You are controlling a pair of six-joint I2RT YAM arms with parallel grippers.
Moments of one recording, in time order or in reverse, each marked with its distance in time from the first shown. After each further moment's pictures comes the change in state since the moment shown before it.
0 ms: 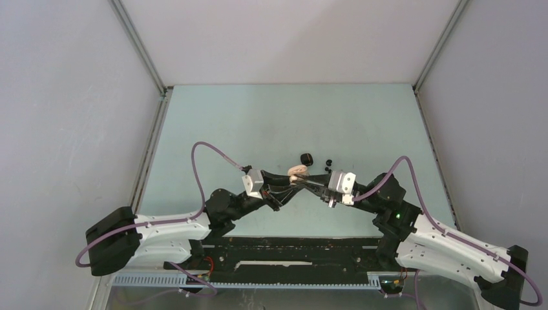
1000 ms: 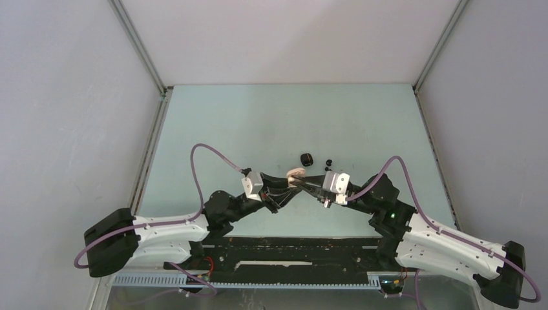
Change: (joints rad) left arm -0.002 -0.020 -0.029 -0.010 0.003 0.007; right arm 0.007 0.034 -0.031 0.041 0.025 0.000
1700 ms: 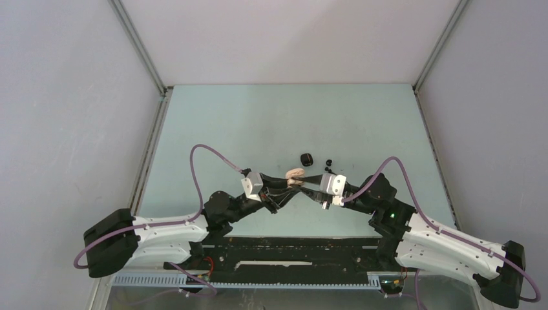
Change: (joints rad) left arm 0.000 -0.007 -0.015 -0.012 -0.014 0.001; right arm 0.000 0.006 0.000 -0.044 -0.010 -0.020
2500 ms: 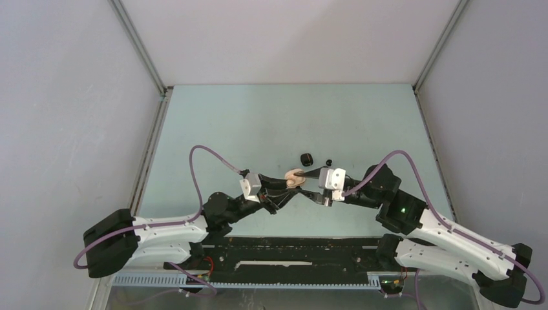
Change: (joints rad) left arm 0.000 -0.005 -0.013 0.023 0.003 0.000; right arm 0.000 0.016 0.170 -0.270 -0.055 -0.025
